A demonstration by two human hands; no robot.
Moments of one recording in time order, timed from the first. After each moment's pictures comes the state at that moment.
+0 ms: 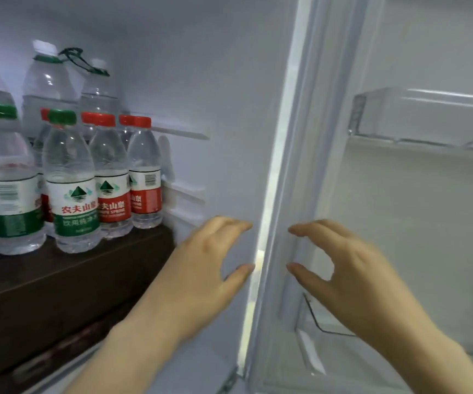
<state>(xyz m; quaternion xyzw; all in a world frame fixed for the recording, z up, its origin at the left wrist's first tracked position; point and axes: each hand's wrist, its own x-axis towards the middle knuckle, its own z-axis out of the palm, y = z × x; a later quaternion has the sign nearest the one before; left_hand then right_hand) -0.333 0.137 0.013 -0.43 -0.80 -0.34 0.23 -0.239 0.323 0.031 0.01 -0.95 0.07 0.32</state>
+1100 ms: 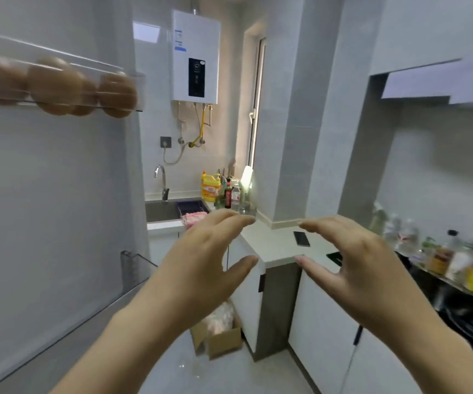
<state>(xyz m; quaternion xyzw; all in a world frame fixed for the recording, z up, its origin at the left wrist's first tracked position) -0.073 0.509 0.022 -0.81 -0.45 -0.38 0.04 0.138 0.504 0.025 -0.50 -0.79 -0.11 0.33</state>
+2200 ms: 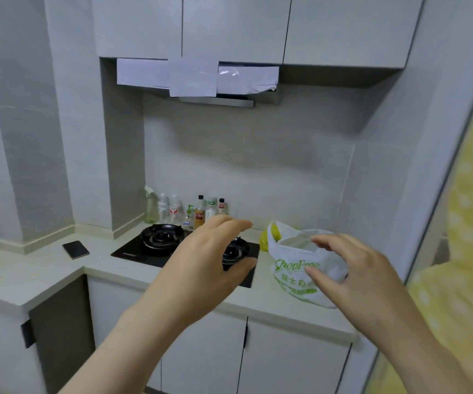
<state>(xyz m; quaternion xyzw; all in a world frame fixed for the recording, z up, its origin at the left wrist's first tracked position) 0.170 0.502 0.015 -0.92 -0.05 -0.36 -0.18 0.306 0.317 0.001 -0.83 -0.40 -0.23 0.31</state>
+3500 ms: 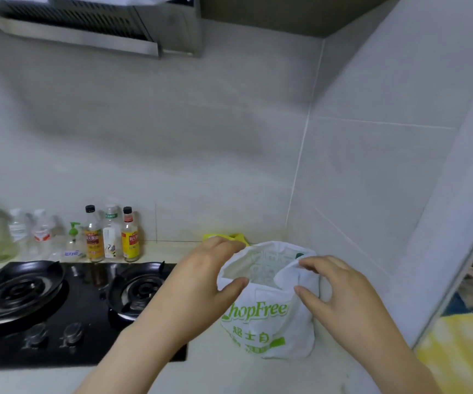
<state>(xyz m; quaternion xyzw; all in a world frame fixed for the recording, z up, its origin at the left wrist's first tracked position) 0.573 0.648 -0.037 -0.93 0.10 -0.26 -0.25 0.644 0.428 -0.052 -0.92 -0.25 -0.18 0.26</state>
